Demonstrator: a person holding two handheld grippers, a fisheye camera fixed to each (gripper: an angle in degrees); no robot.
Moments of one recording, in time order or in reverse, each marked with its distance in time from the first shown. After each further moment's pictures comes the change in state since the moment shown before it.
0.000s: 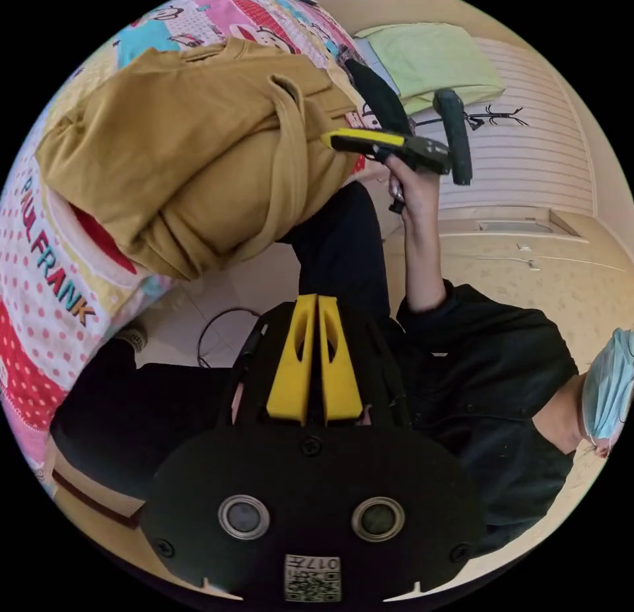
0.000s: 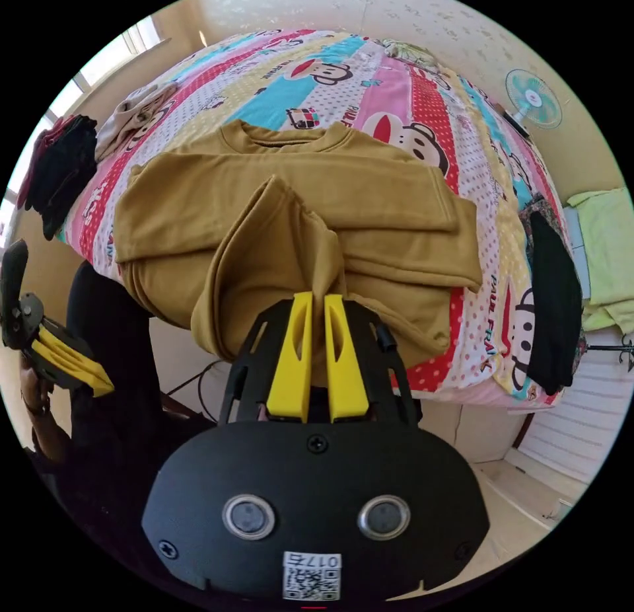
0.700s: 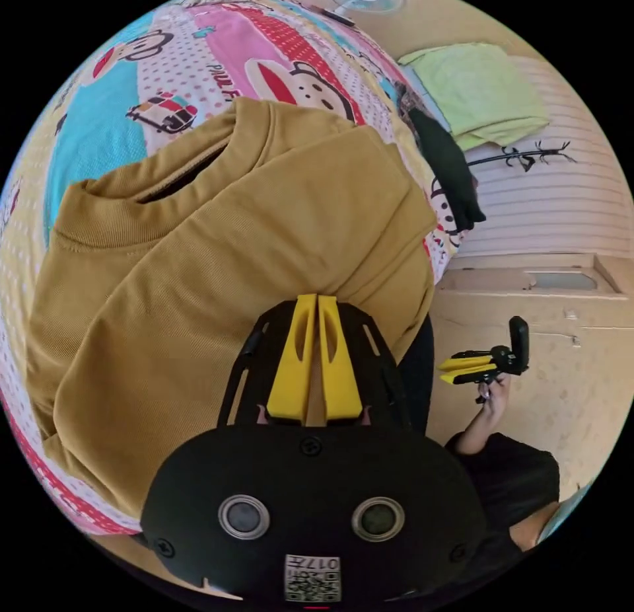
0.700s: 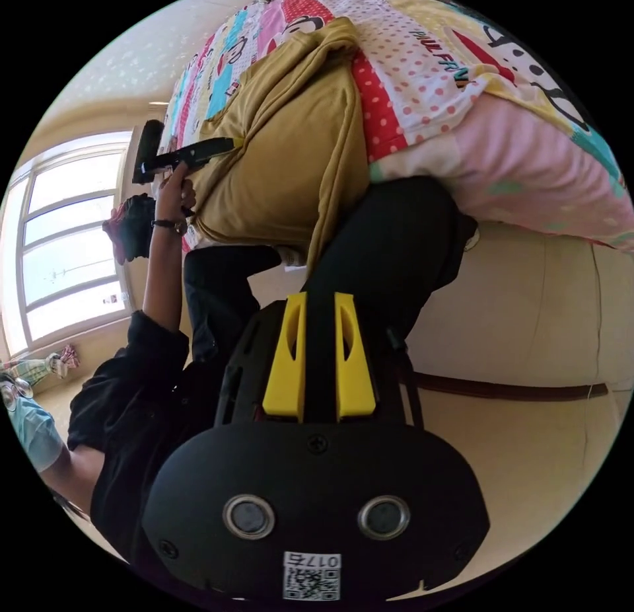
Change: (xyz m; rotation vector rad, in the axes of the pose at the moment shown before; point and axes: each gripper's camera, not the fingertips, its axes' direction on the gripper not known) left arm -0.019 -0.169 0.061 0.107 -0.071 -0.082; right arm 0.173 0.125 0.096 -0.221 -0.740 0.305
